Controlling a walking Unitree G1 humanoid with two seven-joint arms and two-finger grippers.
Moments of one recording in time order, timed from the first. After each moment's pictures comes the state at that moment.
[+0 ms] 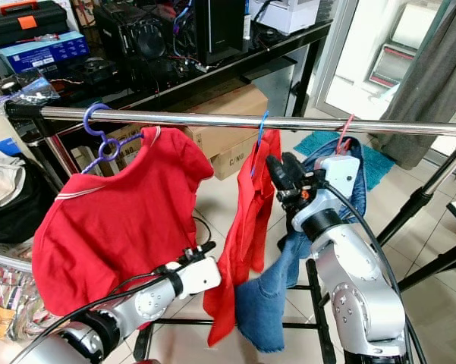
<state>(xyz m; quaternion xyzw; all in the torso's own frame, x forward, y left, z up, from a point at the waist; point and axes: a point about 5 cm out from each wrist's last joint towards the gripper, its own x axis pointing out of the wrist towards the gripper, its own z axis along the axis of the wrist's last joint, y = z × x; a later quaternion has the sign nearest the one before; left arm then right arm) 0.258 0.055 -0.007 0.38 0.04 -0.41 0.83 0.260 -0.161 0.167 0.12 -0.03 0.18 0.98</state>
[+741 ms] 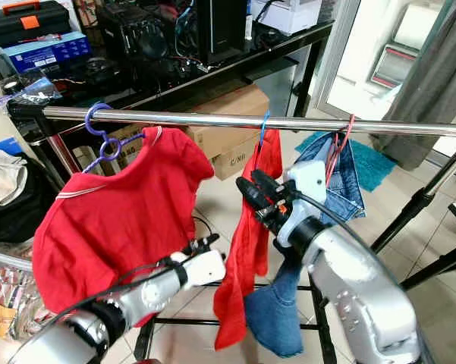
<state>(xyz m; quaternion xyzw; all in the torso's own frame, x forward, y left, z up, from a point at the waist) 0.273 0.050 0.005 0.40 0.02 -0.40 0.82 0.246 -0.141 0.172 0.06 0.04 0.29 0.95</state>
